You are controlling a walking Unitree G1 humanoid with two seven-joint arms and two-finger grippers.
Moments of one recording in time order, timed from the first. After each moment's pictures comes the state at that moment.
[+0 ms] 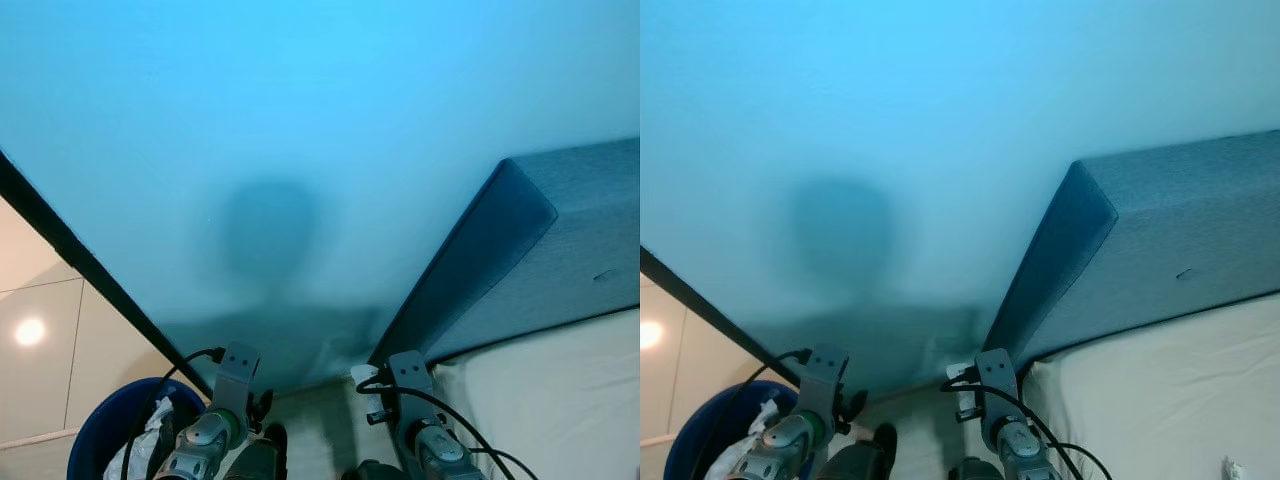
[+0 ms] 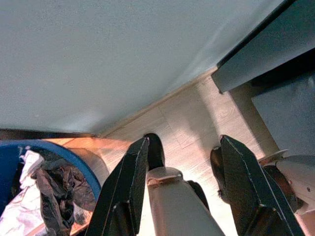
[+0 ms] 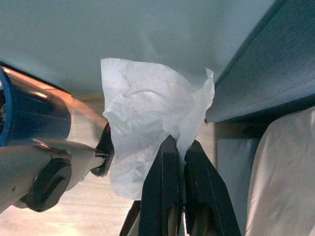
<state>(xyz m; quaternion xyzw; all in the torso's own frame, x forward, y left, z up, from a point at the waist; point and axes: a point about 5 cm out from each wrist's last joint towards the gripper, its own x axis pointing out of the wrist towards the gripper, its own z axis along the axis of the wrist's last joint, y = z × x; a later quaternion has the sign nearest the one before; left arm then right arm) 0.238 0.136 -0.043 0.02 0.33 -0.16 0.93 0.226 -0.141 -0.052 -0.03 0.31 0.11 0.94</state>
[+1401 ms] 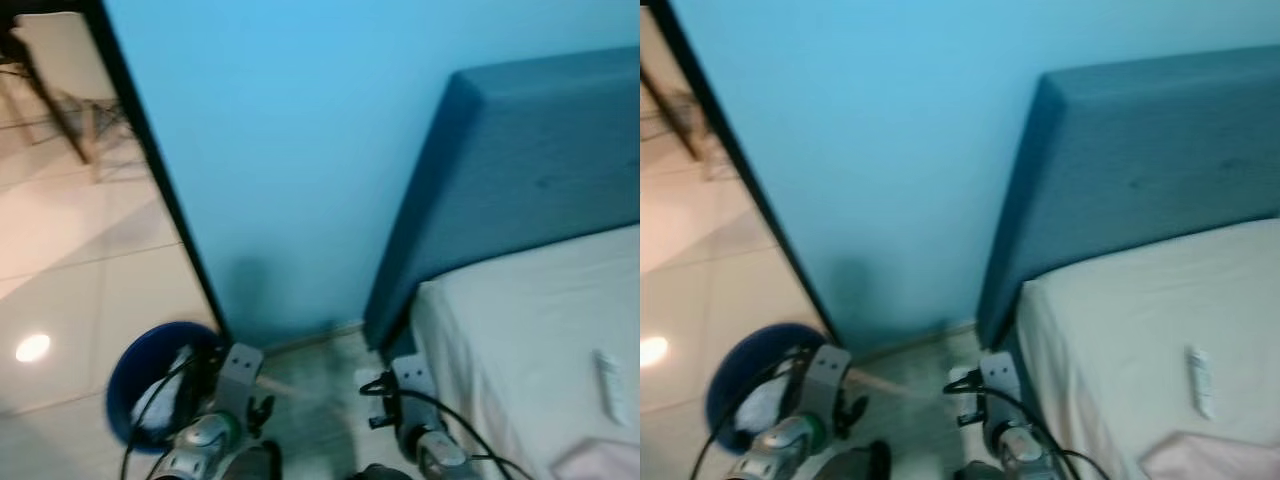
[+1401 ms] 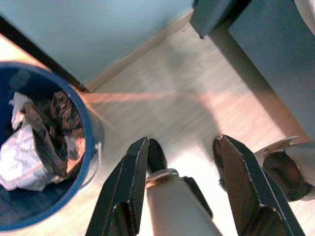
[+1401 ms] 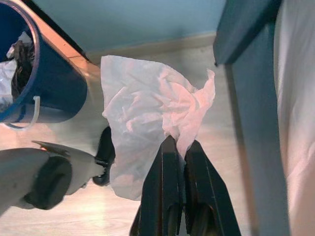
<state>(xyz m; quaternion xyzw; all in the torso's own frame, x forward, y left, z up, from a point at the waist) 0.242 0.142 -0.042 0.04 0.34 -0.17 0.92 0.225 -0.135 -0.054 0.00 0.32 0.10 0.94</state>
